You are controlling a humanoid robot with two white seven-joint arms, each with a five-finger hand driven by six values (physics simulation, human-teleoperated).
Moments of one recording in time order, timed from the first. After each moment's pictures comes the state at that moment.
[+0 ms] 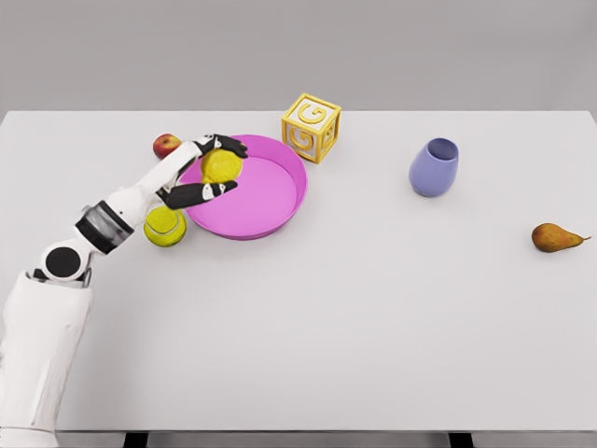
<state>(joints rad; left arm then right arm) -0.40 0.20 -0.08 -1.17 -0.08 -0.57 -0.61 0.05 0.00 -0.30 0.08 0.25 -0.01 0.09</state>
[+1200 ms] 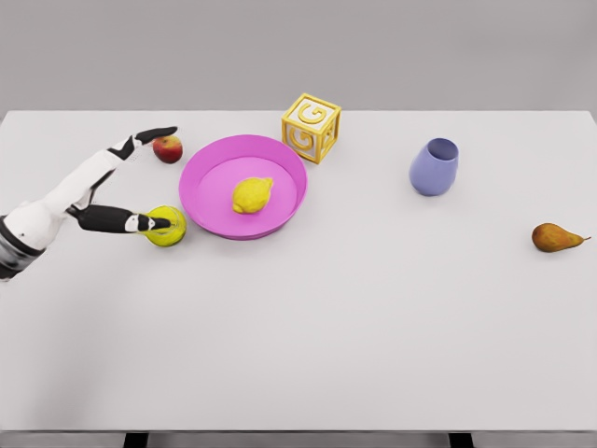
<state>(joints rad) -0.19 0.50 -0.03 -1.51 0.16 -0.61 -0.61 0.05 0.00 -0.30 0.08 0.25 -0.01 0.09</state>
